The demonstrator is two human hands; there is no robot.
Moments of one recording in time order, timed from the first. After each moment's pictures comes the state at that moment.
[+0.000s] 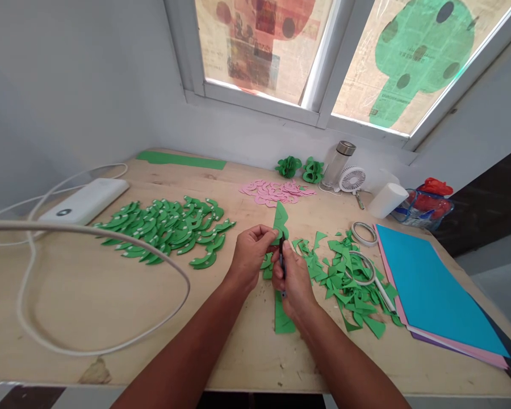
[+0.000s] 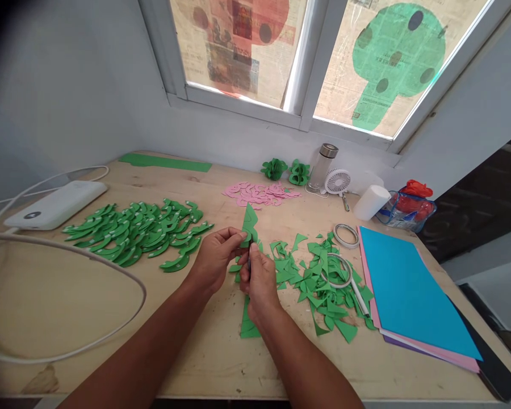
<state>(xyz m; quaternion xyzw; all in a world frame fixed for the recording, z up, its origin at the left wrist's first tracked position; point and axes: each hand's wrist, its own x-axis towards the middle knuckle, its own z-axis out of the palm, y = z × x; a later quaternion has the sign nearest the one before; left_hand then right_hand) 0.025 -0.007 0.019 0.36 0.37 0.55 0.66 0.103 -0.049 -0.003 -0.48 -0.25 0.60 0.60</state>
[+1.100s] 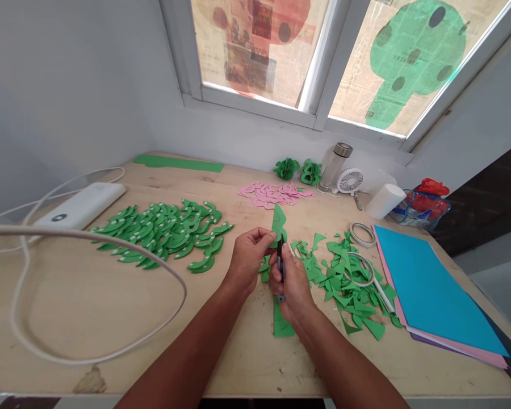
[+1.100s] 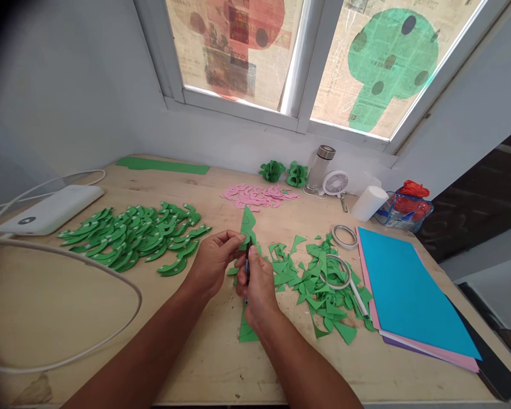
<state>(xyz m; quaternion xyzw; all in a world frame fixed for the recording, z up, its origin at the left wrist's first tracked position) 0.025 -0.009 0.021 0.36 0.37 0.54 0.66 0.102 -0.049 -0.006 -0.45 -0.22 0.62 0.60</state>
